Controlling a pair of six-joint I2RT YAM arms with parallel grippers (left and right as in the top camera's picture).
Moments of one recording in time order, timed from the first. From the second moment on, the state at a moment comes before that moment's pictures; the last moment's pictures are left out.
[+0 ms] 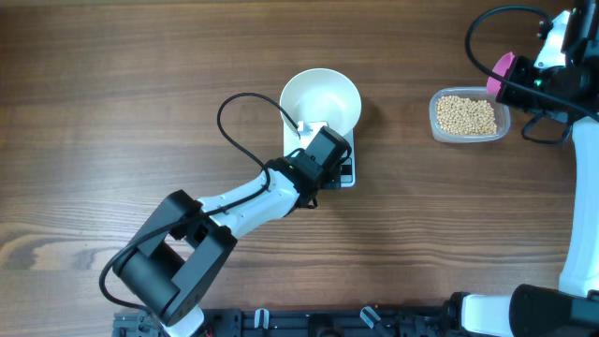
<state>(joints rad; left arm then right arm) -0.75 1.82 0.99 -0.20 -0.12 -0.70 -0.17 1.55 1.74 -1.25 -0.04 0.18</state>
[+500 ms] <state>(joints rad) -0.75 1.82 0.99 -0.21 -0.12 -0.70 -0.17 1.55 1.74 -1.25 -0.07 0.18</state>
